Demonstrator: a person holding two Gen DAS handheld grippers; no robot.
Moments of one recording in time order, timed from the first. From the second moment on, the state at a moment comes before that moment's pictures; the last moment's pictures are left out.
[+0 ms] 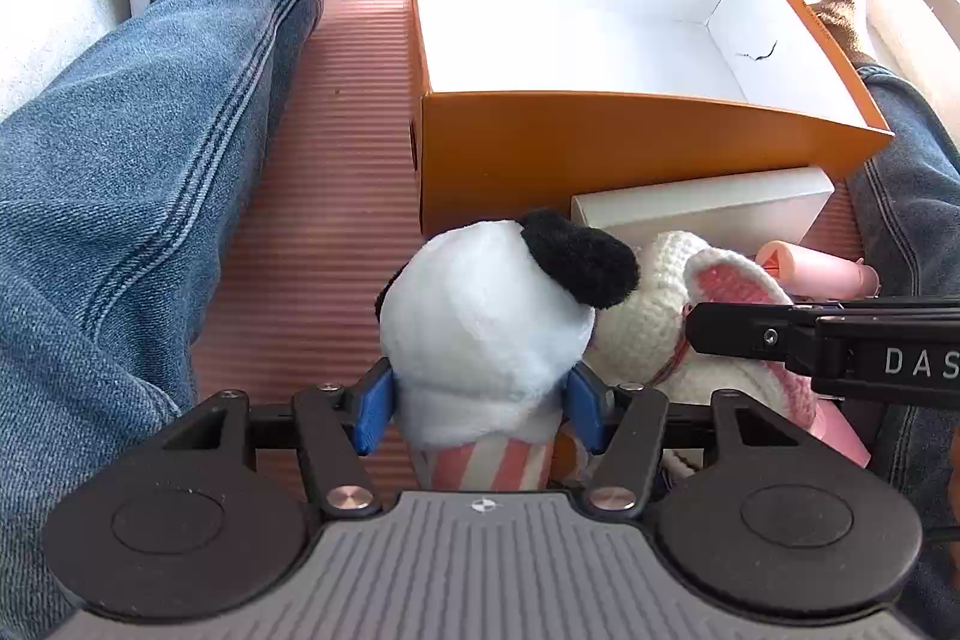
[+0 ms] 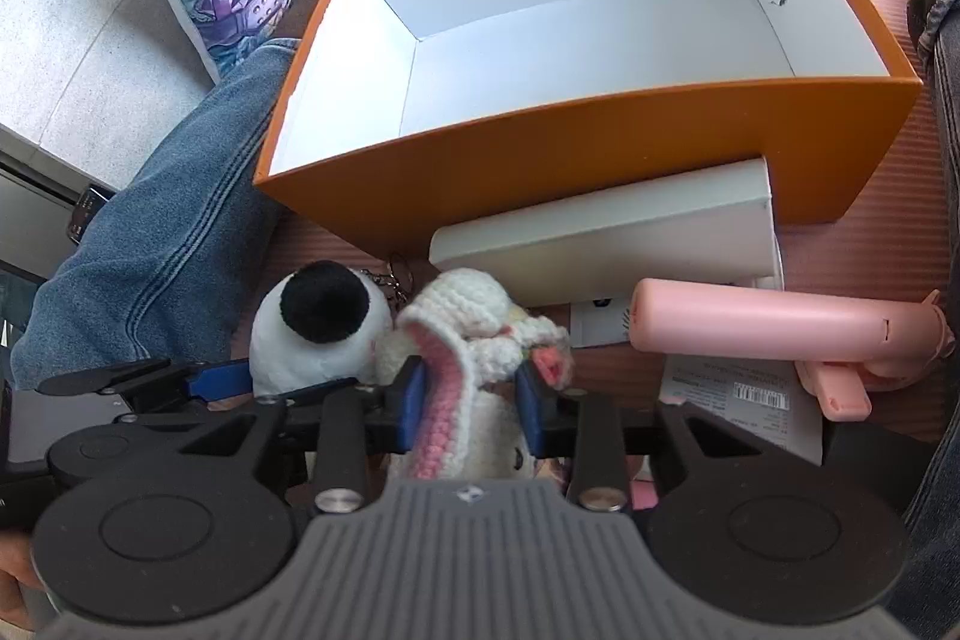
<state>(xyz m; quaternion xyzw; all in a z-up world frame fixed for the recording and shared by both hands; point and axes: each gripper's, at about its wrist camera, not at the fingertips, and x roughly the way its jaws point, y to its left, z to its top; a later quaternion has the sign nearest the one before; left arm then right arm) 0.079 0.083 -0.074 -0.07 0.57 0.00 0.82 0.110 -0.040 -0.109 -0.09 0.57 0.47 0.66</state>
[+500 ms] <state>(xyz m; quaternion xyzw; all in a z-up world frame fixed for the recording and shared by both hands) 0.080 0.085 -0.018 -0.12 0.50 -0.03 0.86 0.103 -0.050 -0.067 -0.08 0.53 0.51 0.68</state>
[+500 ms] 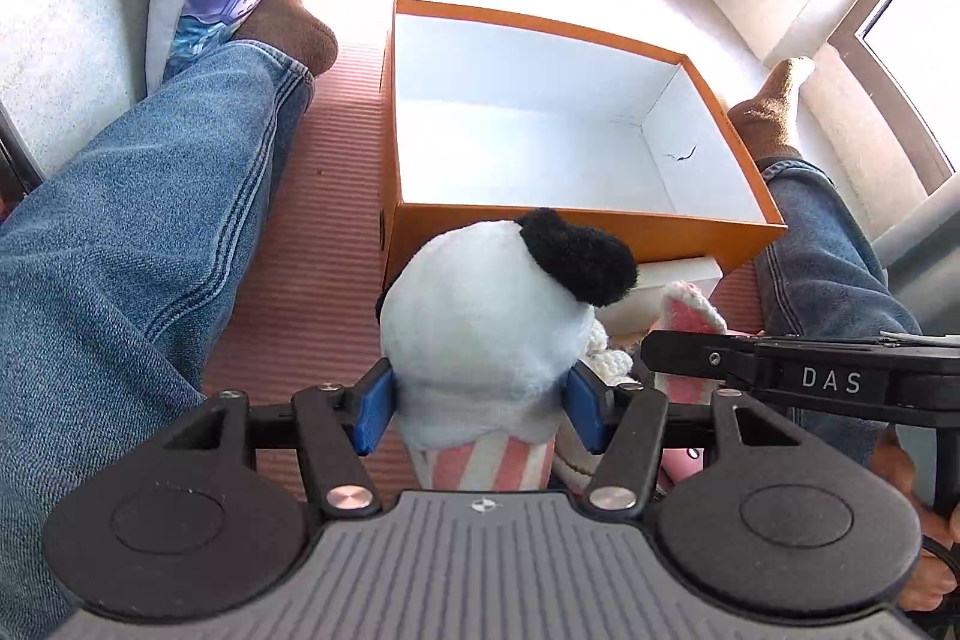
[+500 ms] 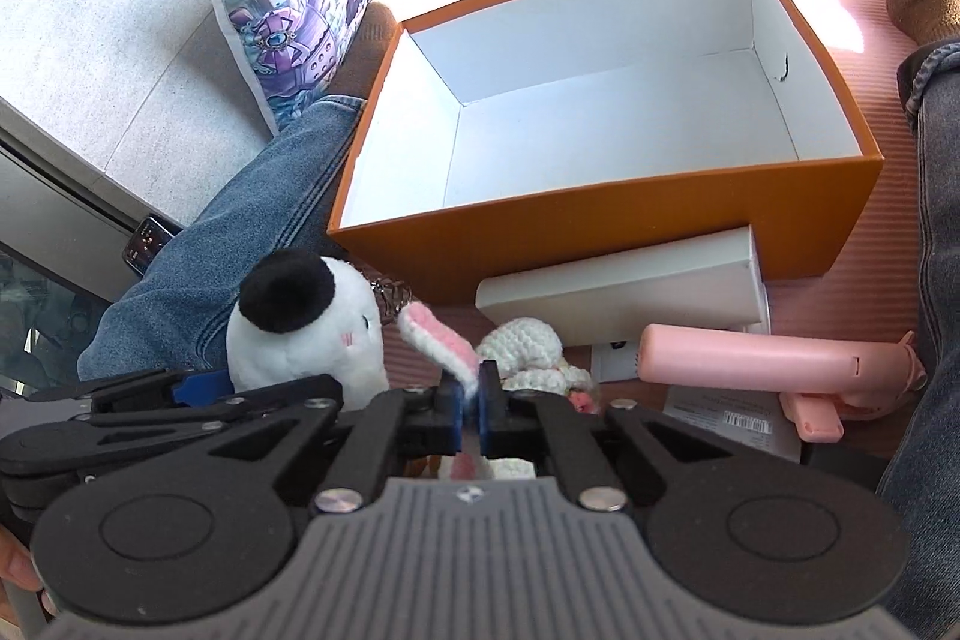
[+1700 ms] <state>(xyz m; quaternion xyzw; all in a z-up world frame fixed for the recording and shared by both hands) 0.219 0.099 0.008 -0.15 0.49 -0.02 0.86 0.175 0.045 0.020 -0.09 0.37 0.56 0.74</state>
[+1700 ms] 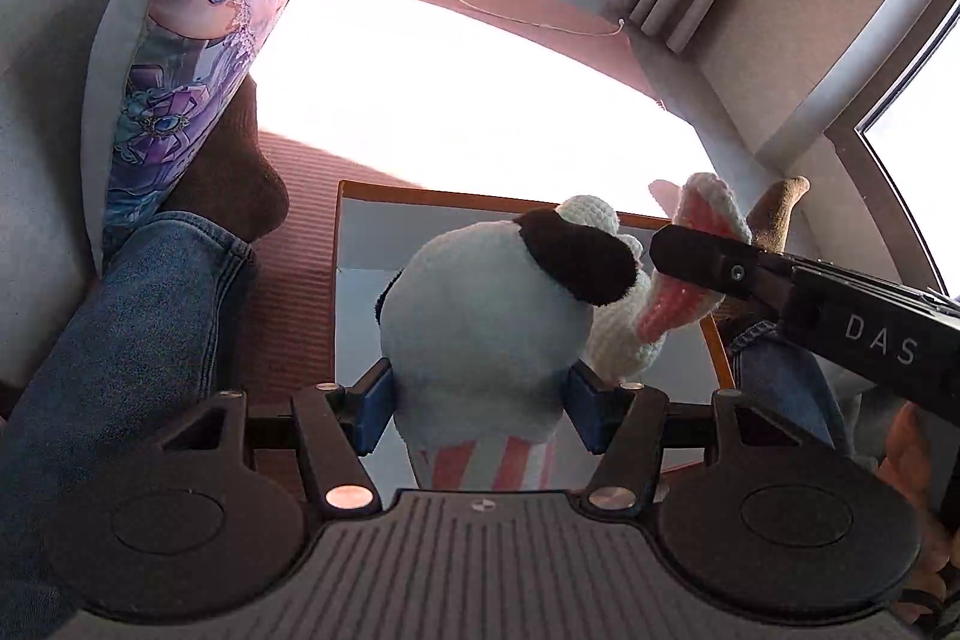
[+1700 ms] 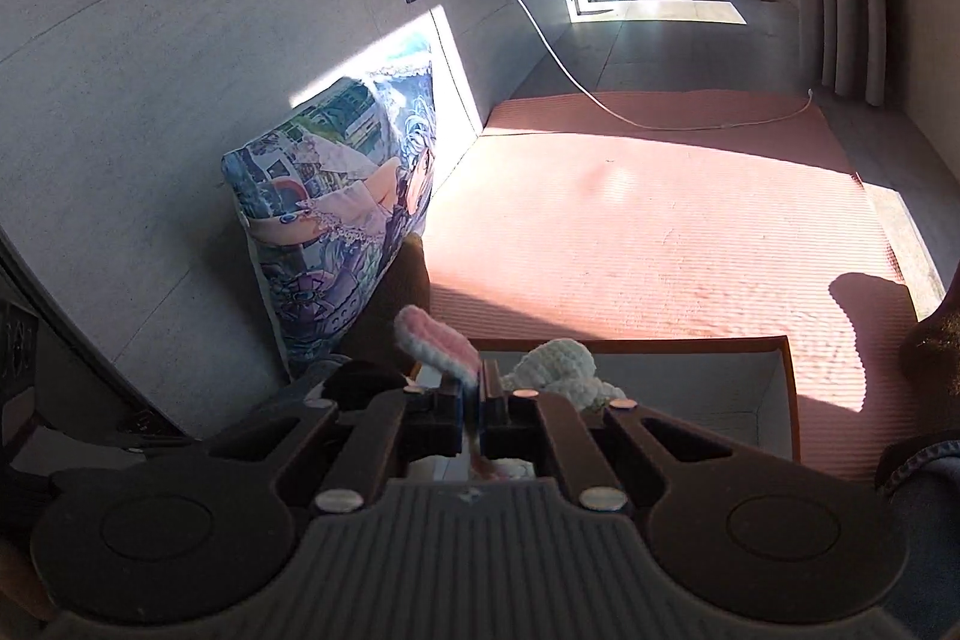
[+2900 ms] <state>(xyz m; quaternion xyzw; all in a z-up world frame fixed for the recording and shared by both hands) 0.248 0.064 -0.064 -0.01 0.55 0.03 0.83 0.188 0.027 -0.064 -0.12 0.49 0.51 0.70</state>
